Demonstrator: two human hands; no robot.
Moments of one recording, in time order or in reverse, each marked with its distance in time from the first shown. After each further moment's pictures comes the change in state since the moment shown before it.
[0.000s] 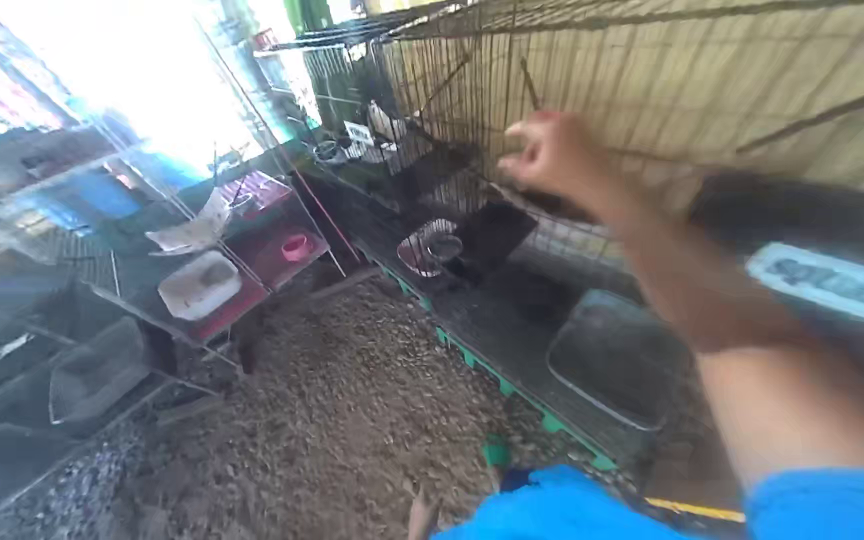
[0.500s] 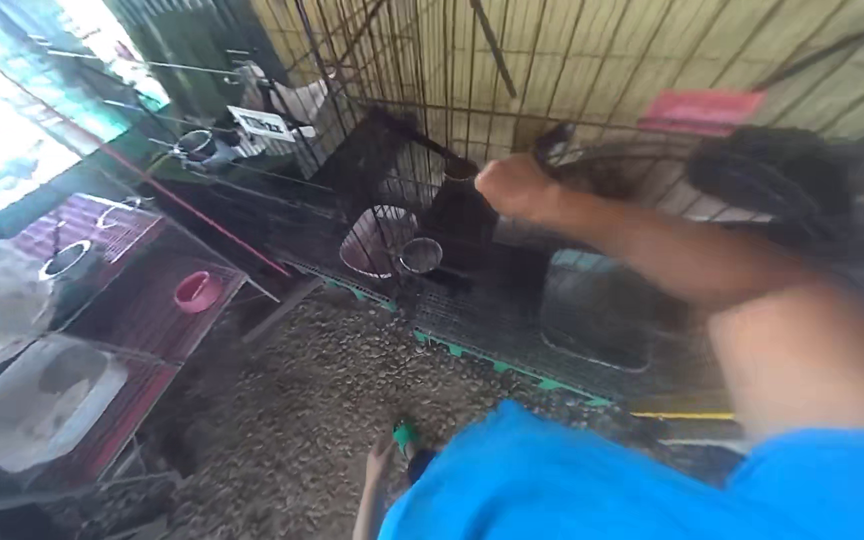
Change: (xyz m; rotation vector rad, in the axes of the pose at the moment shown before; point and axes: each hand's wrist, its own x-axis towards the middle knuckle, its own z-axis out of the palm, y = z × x) left_hand 0.196 0.164 -0.245 -0.182 -0.116 0.078; right_hand 0.166 0.025 0.163 -0.428 -0.501 0.321
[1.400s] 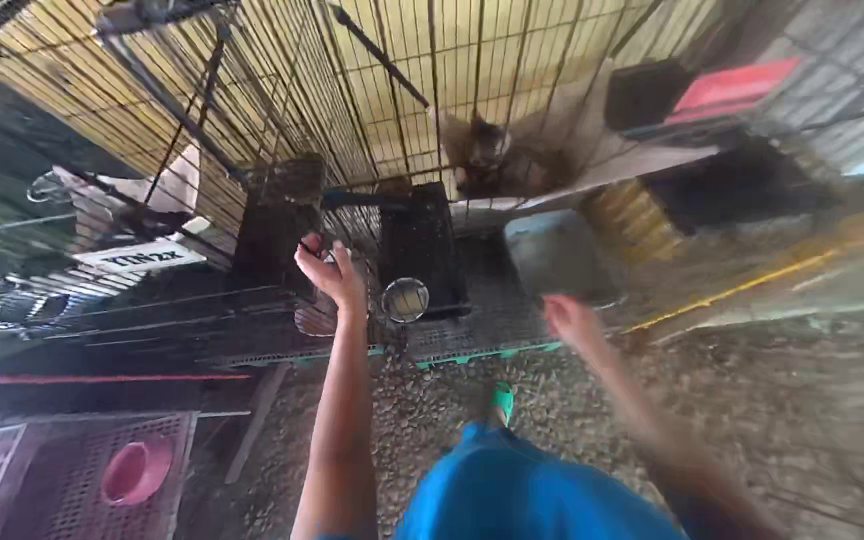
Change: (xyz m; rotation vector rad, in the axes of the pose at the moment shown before) left_hand 0.156 0.513 0.055 -0.073 0.133 1.432; right_hand -0.071 -0.052 0.197 1.081 0.229 1.051
